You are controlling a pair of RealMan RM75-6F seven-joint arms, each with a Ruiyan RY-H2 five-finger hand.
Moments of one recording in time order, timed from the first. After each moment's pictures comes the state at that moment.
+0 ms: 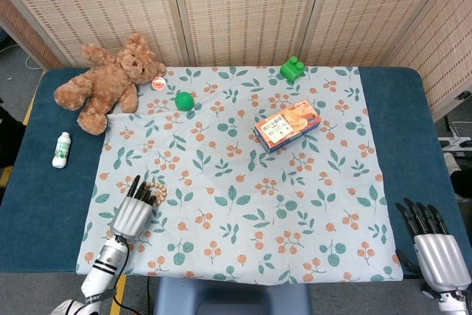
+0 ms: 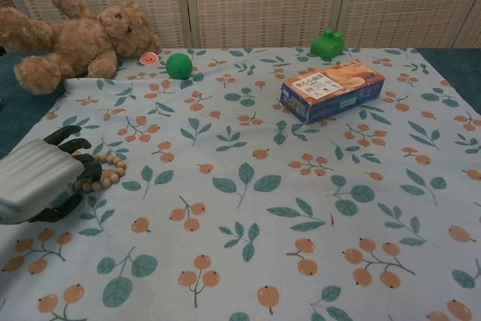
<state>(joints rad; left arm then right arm) -0.35 -1.77 -0.07 -1.07 1.54 1.19 0.68 -0.06 -1.06 -0.06 -1.74 -1.62 1.50 -0.22</state>
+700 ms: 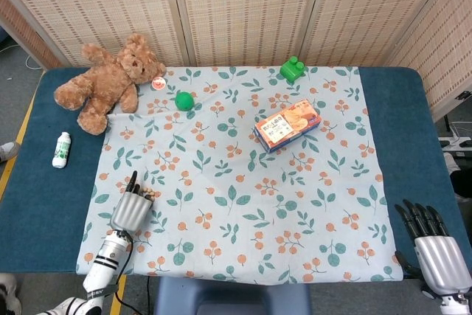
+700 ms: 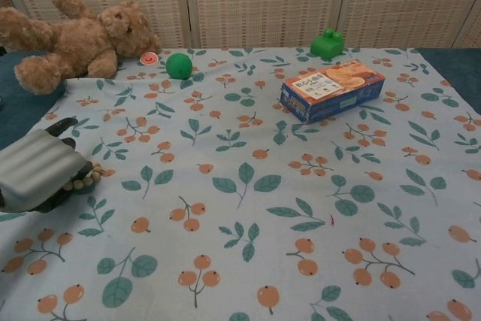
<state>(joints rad) -0.39 -1.73 -0.08 -1.20 1.41 1.17 0.95 -0.07 -1.05 -0.07 -1.74 -1.65 1.53 -0.19</state>
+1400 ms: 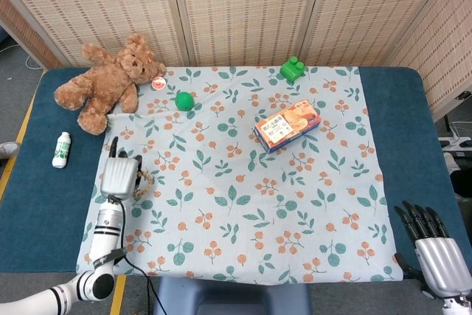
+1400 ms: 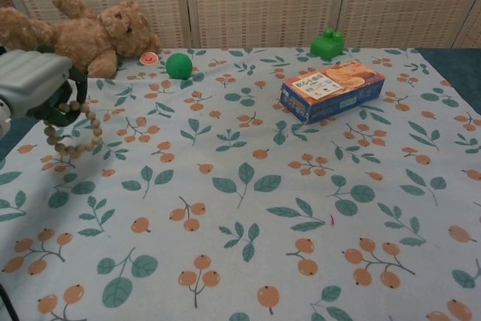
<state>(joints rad) -0.48 -1.69 -0.37 -1.37 1.18 1.19 0.78 -0.07 -1.03 -0.08 -1.74 -1.67 1.53 -0.16</state>
